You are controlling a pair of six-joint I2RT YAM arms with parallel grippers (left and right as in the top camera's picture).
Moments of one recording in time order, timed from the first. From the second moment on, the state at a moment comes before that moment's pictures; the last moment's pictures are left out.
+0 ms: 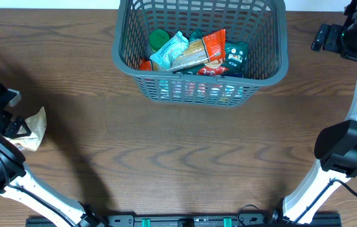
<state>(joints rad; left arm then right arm) 0.77 2.18 1.74 -1.18 0.08 1.13 -0.29 2.08 2.24 -1.33 0.10 0.07</state>
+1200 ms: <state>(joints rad) 0.88 2.01 1.76 -1.39 0.13 1.21 -0.29 2.08 2.15 -1.32 0.10 0.08</state>
